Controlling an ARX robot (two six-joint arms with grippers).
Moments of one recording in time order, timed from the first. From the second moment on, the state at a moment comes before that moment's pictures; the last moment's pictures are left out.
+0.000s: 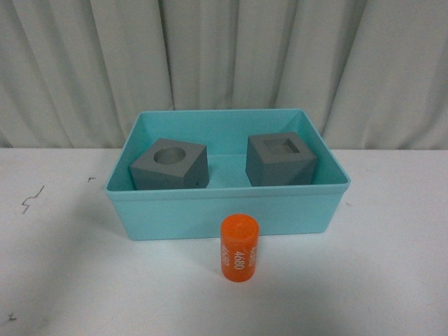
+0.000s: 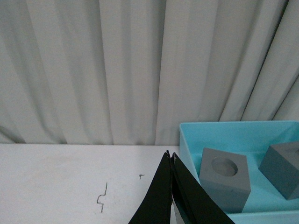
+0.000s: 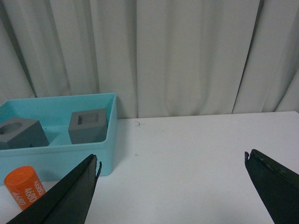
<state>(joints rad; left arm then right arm) -0.07 0.98 0.26 0.72 -0.08 -0.02 0.00 0.00 0.01 0.00 0.00 0.00</state>
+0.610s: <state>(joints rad) 0.00 0.62 0.06 0.55 0.00 -0.01 0.00 0.00 0.01 0.00 0.00 0.00</state>
